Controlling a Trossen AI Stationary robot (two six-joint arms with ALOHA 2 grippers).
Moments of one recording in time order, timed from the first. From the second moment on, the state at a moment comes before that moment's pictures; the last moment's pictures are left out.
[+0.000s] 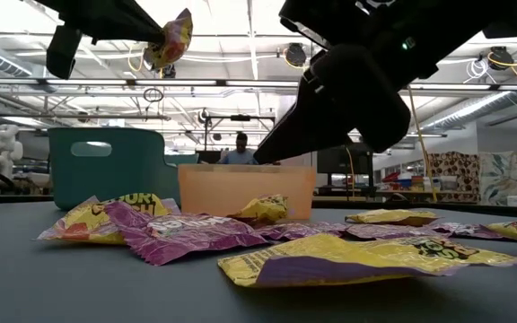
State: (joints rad) left arm -0.61 1.17 0.65 0.02 -1.16 1.01; right arm 0.46 1.93 1.09 0.07 0.65 0.14
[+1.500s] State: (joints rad) left arm -0.53 1.17 0.65 0.07 -1.05 -0.49; right arm 0.69 1.76 1.09 -0.78 0.68 0.90
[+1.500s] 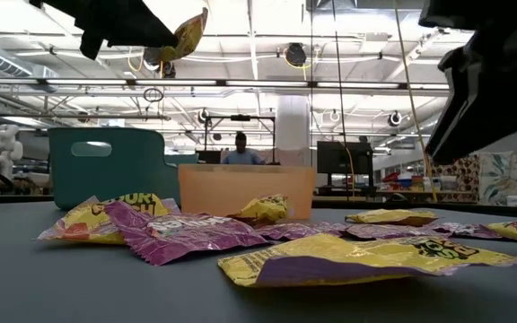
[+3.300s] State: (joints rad) left arm -0.14 1.01 0.65 -0.55 -0.99 -0.54; right arm 0.51 1.85 1.01 -0.67 0.57 0.69
